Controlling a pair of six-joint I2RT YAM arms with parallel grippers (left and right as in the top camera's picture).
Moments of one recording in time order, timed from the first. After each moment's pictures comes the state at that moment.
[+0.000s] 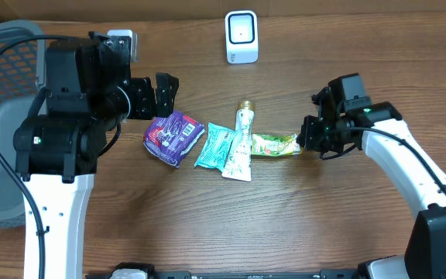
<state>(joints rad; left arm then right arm) -0.08 1.33 1.66 -1.07 0.19 -0.11 0.22 1.62 1.10 -0.74 -0.40 0.37</state>
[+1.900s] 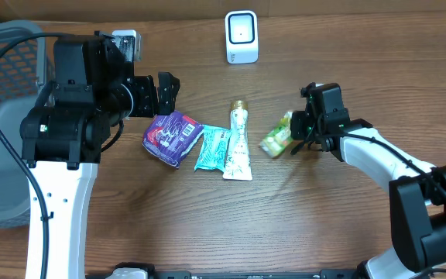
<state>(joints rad) -0.08 1.36 1.66 -1.08 0.18 -0.11 0.27 1.76 0.95 -0.15 -0.08 0.26</state>
